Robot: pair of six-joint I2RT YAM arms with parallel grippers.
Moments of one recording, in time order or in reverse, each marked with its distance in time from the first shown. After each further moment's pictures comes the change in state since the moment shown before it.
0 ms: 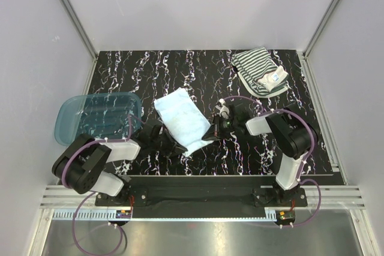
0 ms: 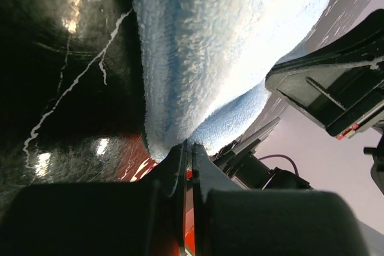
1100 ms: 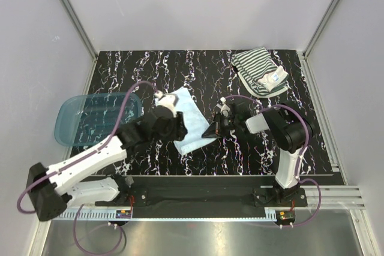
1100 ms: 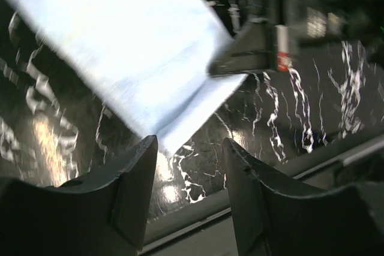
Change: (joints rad) left arm -0.290 -0.400 0.468 -0.730 -0.610 0.669; right arm -0.051 0.098 0.019 0.121 -0.090 0.026
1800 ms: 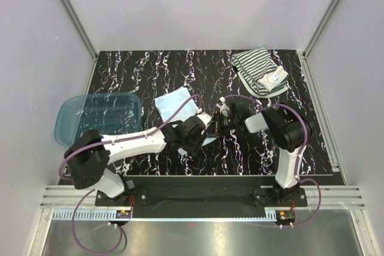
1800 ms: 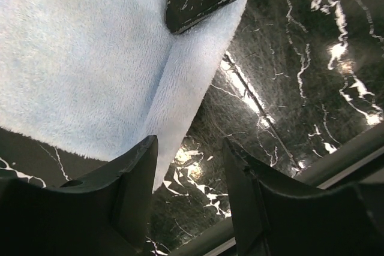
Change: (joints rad) left arm -0.174 0.461 0.082 0.093 0.033 0.301; right arm 0.000 0.021 0.018 0.003 -0.016 0.005
